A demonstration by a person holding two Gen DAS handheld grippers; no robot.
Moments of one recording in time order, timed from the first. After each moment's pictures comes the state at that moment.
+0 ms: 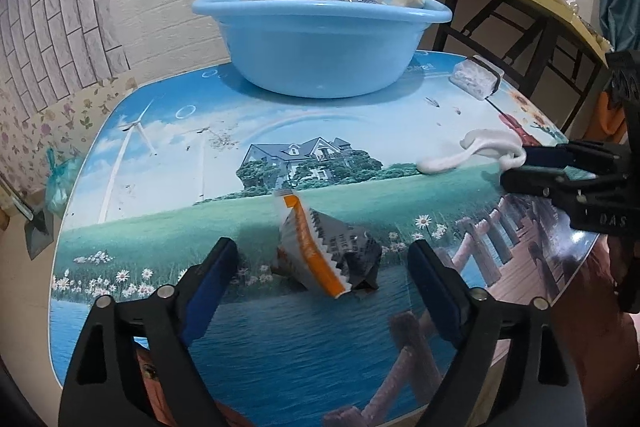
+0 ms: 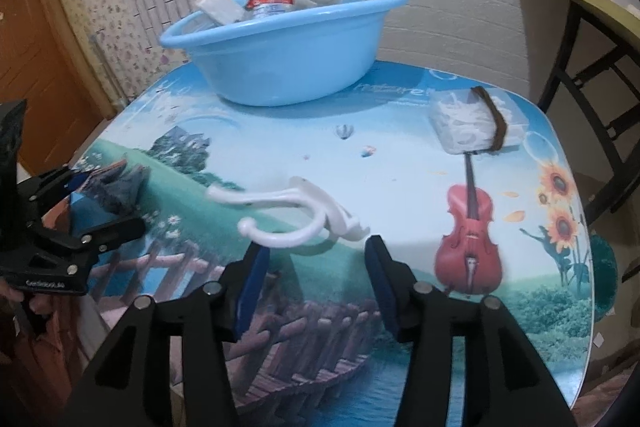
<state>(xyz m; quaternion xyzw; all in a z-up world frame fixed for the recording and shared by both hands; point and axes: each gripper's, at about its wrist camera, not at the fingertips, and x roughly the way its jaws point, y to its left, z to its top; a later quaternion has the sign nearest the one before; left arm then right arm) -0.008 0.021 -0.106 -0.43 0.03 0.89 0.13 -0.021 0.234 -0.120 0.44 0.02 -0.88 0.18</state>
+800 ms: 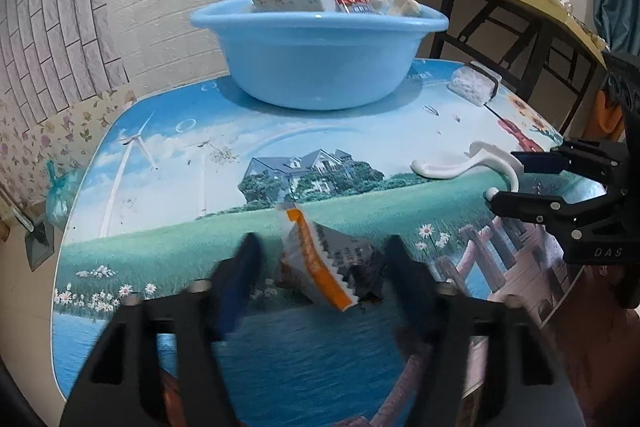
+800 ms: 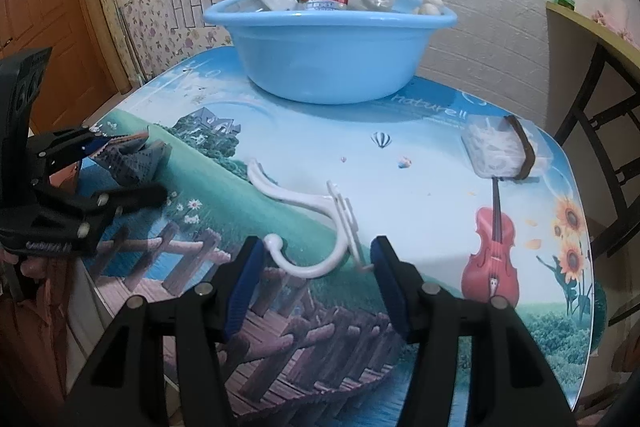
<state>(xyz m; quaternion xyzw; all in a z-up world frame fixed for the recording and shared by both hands) -0.009 0.020 -0.104 -0.41 0.04 0.90 0.14 -0.015 0.218 -0.124 0.42 0.07 -0.88 0.19</state>
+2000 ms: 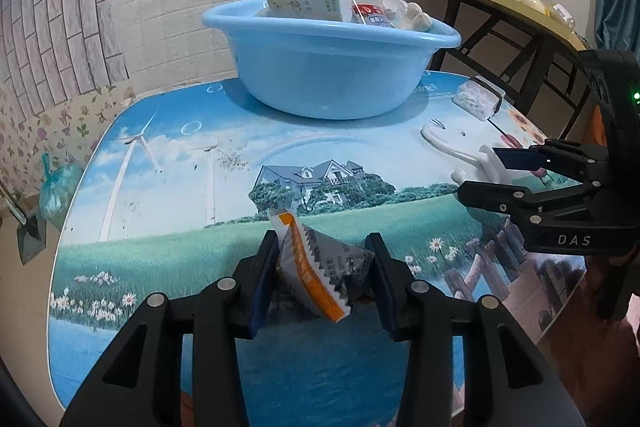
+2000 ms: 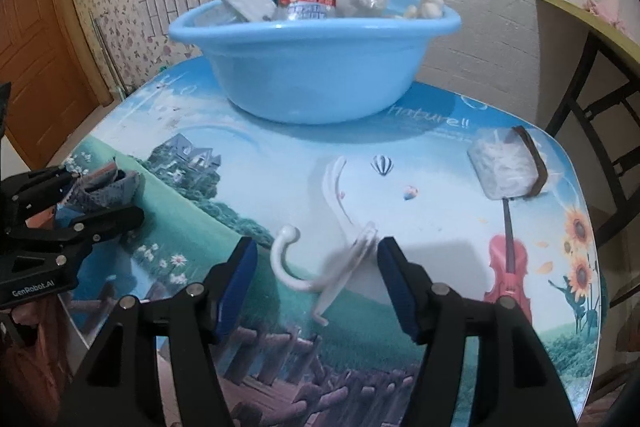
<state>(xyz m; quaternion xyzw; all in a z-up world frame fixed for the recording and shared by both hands) -0.017 0.012 -0.105 -0.40 0.02 0.90 0.14 -0.048 0.195 -0.130 0.43 0.06 -0.89 0.15</state>
